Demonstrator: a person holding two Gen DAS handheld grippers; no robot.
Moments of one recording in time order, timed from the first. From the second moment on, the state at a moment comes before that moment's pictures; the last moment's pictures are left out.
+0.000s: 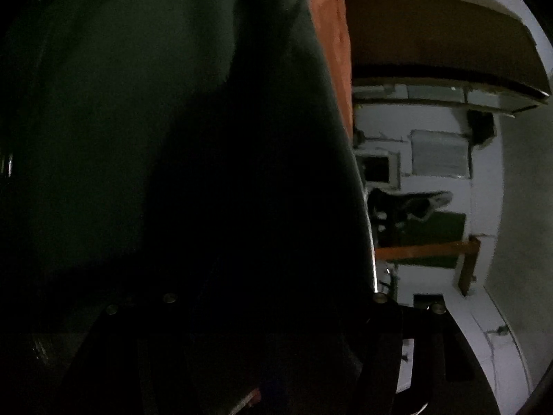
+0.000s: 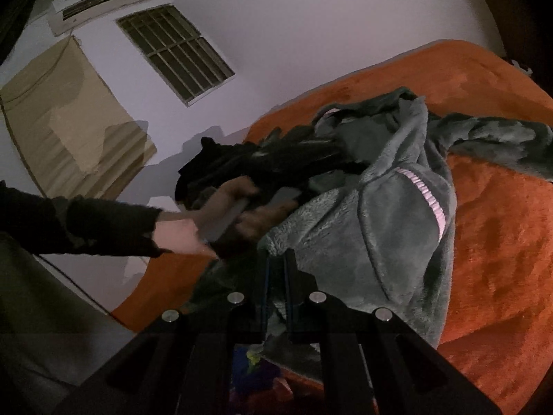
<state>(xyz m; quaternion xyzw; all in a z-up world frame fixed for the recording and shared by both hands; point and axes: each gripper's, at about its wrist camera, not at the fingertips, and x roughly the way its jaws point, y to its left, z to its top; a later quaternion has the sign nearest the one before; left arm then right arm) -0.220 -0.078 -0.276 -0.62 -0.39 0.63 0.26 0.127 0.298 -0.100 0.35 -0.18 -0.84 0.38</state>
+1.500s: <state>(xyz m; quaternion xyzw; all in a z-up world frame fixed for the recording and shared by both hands) -0.263 -0.065 -0.251 -0.59 -0.33 0.70 0.24 0.133 0.309 -0.125 0.39 -0.13 -0.81 0.41</state>
